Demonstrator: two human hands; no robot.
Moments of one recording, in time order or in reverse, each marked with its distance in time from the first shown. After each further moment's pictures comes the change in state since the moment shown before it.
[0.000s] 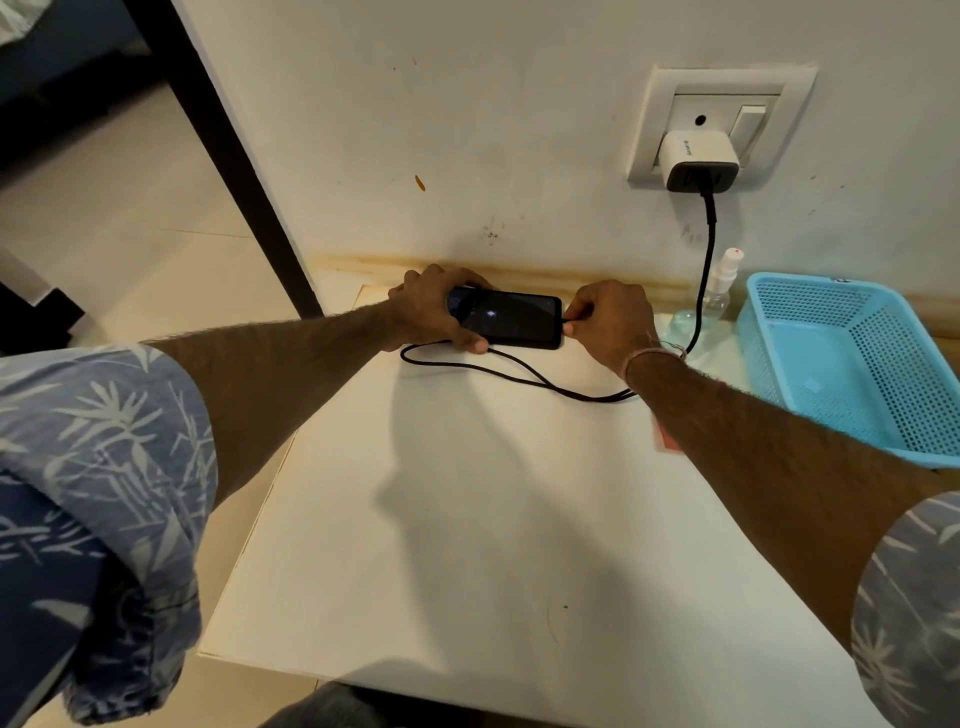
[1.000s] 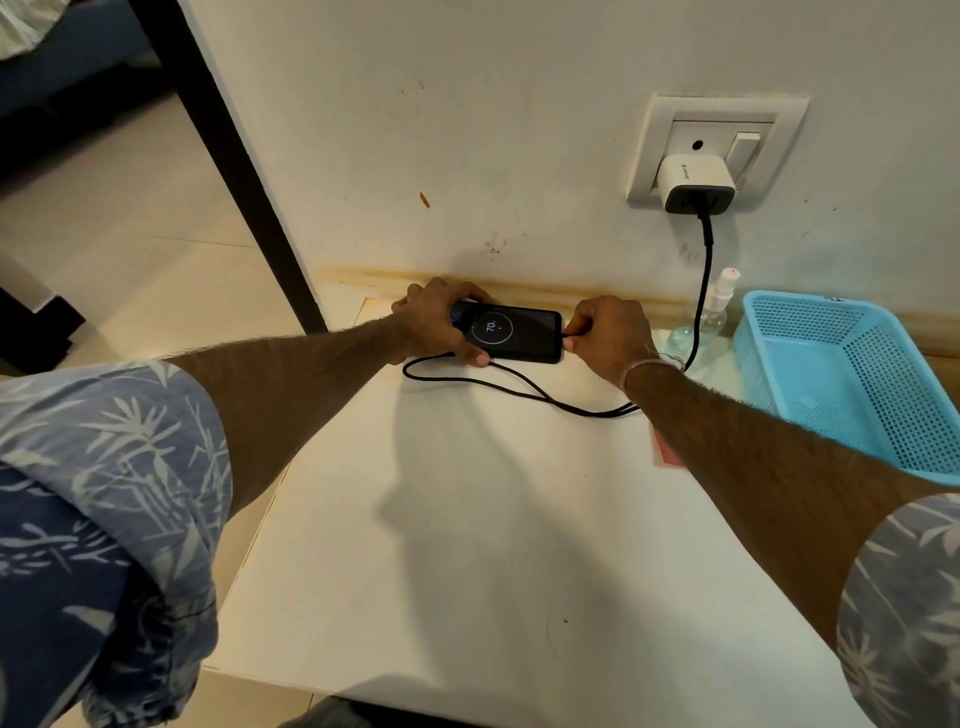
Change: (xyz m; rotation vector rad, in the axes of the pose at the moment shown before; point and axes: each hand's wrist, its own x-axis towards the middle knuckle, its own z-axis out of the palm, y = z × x) left_hand 0.001 0.002 0.002 -0.049 0.014 -0.029; right_hand 0.002 0.000 -0.001 0.010 -0.026 0.007
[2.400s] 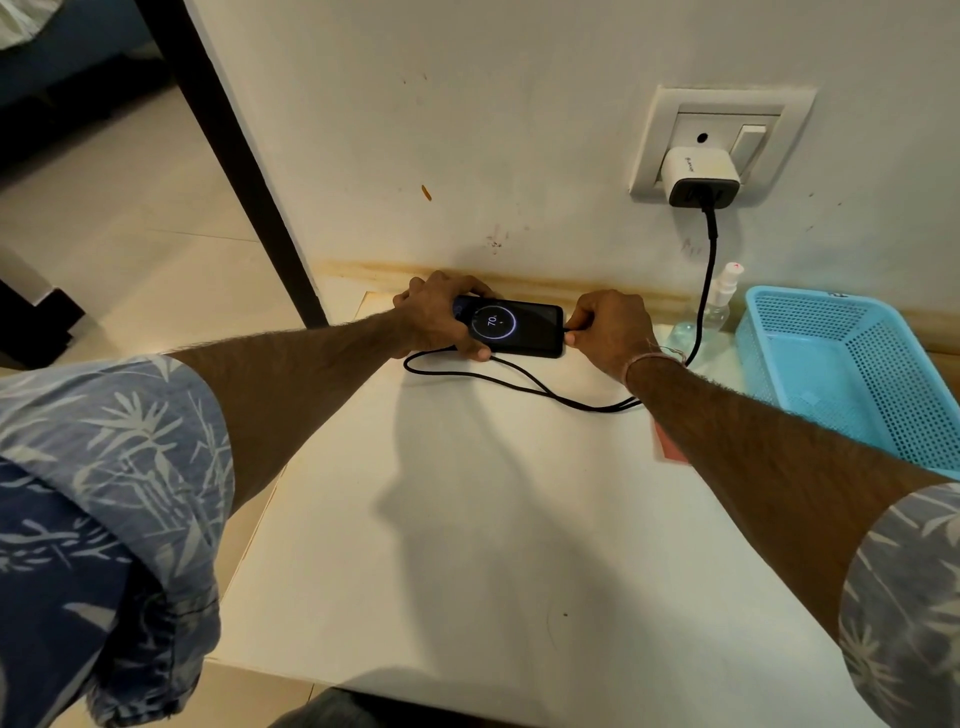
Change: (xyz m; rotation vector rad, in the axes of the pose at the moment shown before) left_hand 0.004 -0.003 0.003 0.024 0.012 0.012; right_hand -0.001 -0.003 0.000 -0.016 0.001 -0.005
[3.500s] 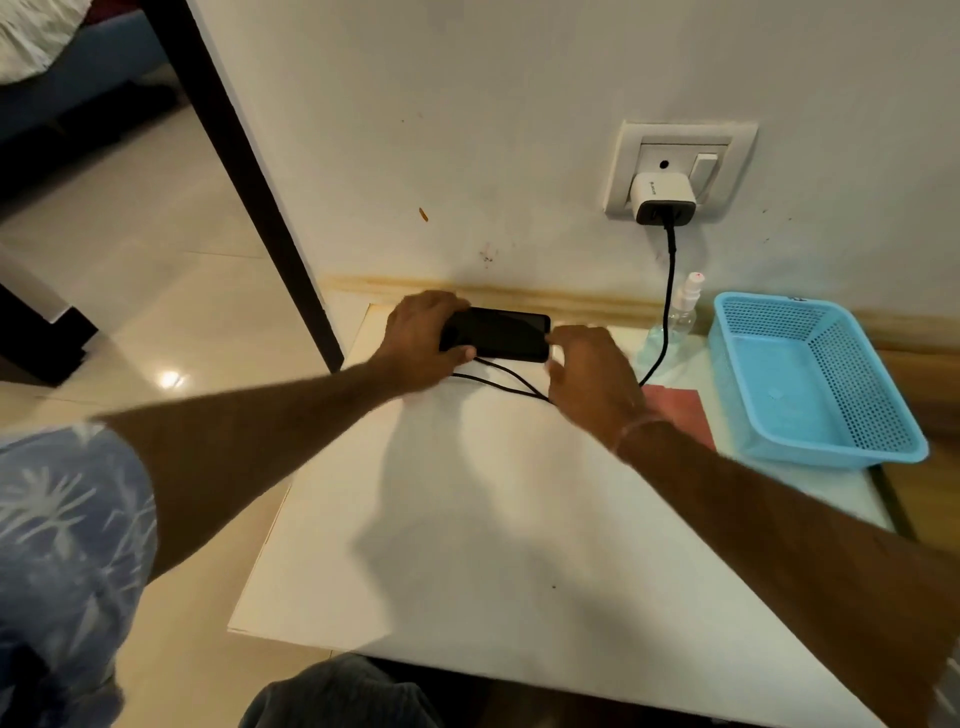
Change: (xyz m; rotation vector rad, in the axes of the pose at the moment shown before) left_hand -0.062 0.012 0.002 0.137 0.241 0.184; right_hand -0.072 -0.019 -0.008 -0.167 0.059 -0.206
